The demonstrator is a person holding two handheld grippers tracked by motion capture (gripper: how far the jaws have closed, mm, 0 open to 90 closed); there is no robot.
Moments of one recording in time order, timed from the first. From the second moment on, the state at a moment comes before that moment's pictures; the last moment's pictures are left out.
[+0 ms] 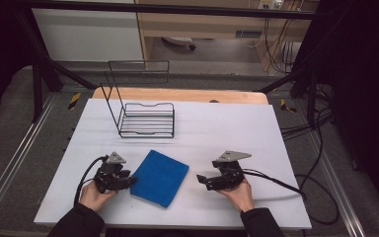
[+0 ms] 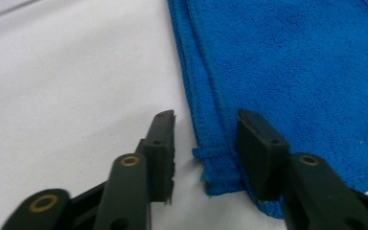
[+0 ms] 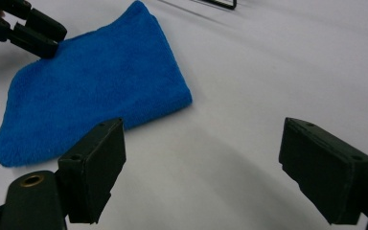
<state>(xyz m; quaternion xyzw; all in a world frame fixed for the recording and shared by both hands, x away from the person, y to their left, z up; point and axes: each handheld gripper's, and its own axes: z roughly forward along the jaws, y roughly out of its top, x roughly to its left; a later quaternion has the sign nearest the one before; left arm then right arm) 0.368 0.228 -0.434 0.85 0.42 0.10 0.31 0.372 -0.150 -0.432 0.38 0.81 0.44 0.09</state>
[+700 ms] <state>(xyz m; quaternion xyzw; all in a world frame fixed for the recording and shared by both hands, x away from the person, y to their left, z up) 0.367 0.226 -0.438 0.85 0.42 0.08 0.32 0.374 -0.091 -0.447 0.41 0.81 0.42 0.07</state>
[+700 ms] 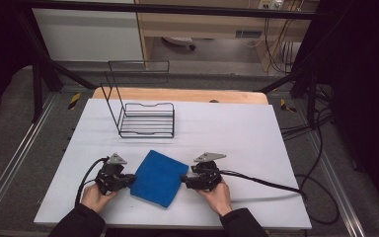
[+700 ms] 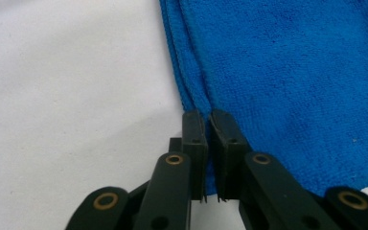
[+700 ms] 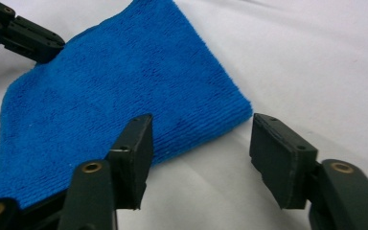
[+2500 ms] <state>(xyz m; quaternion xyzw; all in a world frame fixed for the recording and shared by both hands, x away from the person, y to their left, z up) 0.335 0.201 -0.423 0.83 0.42 0.10 0.35 0.393 -0.106 -0.441 0.38 0.82 0.42 0.07</state>
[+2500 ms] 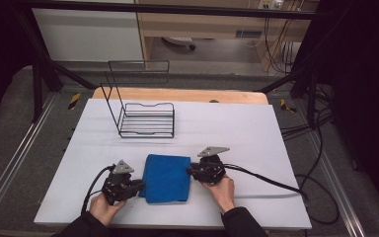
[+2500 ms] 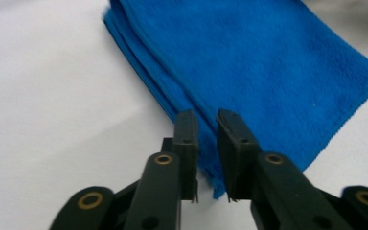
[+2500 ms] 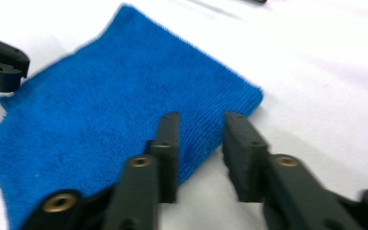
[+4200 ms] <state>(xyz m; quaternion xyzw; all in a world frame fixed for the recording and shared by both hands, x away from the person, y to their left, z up) 0.432 0.176 -0.438 0.81 0.47 0.10 0.33 0.376 -0.154 -0.431 0.39 0.80 0.44 0.09</state>
